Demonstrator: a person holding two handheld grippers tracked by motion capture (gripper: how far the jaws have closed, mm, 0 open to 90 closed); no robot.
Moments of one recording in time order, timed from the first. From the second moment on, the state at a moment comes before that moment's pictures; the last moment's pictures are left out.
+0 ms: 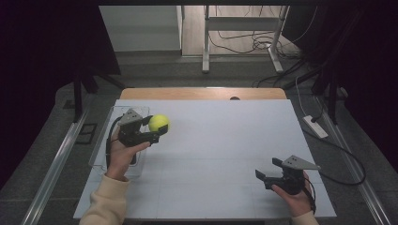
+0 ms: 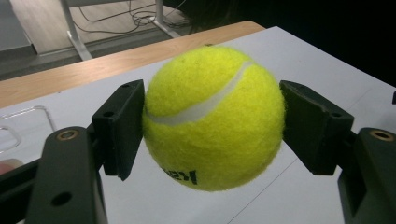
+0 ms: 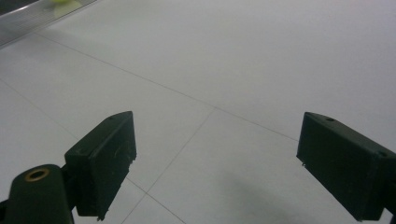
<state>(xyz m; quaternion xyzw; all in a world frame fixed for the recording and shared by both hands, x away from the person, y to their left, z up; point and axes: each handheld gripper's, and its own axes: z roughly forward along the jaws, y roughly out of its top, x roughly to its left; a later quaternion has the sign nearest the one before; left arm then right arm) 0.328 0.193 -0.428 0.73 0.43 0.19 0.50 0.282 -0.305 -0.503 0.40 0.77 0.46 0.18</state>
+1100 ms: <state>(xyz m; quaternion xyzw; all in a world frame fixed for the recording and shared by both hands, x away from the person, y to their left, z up) 0.315 0.234 -0.430 0.70 0.48 0.21 0.48 0.282 -0.306 -0.503 0.40 0.77 0.46 0.18</state>
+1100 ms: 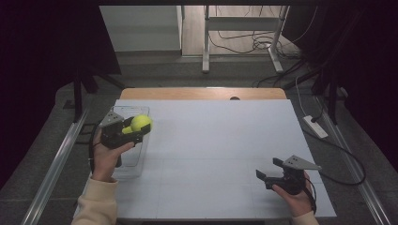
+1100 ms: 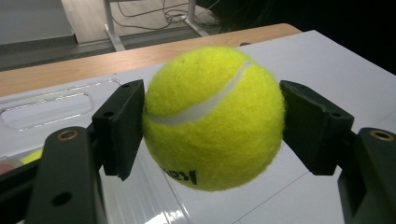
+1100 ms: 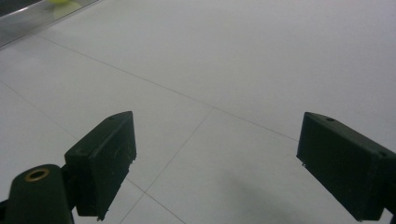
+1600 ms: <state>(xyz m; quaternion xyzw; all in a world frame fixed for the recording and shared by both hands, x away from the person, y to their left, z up) 0.304 0.252 -0.434 0.70 0.50 0.22 0.47 0.282 -0.306 -0.503 0.40 0.77 0.46 0.18</state>
